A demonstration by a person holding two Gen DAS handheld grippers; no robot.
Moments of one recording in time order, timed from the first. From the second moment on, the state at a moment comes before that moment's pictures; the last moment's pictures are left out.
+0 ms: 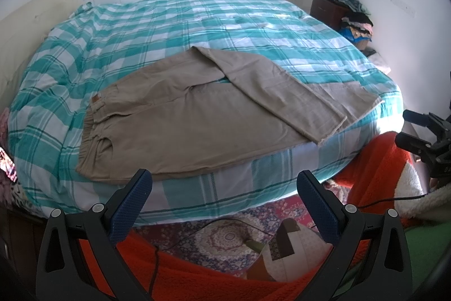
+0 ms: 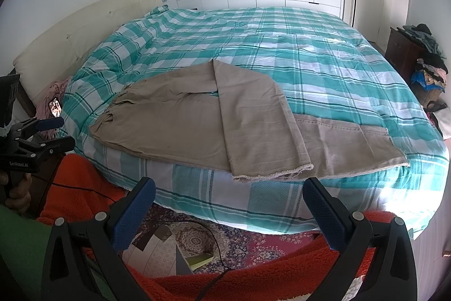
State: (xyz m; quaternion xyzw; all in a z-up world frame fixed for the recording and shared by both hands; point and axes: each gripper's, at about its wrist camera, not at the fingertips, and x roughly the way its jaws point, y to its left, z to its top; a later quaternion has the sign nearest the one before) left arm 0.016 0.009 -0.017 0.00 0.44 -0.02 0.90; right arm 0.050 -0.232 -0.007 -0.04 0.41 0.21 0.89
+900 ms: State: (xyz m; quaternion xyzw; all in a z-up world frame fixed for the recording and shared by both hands) left arm 0.016 0.009 -0.017 -0.01 0.45 -0.02 0.89; right arm 0.050 -0.232 -0.009 -0.03 0.41 0.21 0.88
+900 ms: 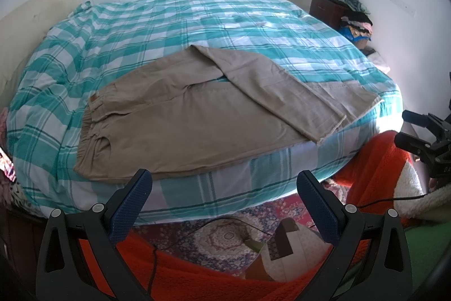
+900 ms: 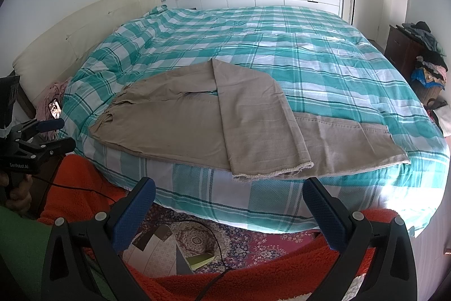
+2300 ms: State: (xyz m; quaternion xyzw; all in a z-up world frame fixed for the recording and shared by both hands) left arm 0.016 0.019 -0.021 -0.03 0.45 -0.02 0.89; right arm 0.047 -0.231 -0.011 -0.04 0.41 0.22 0.89
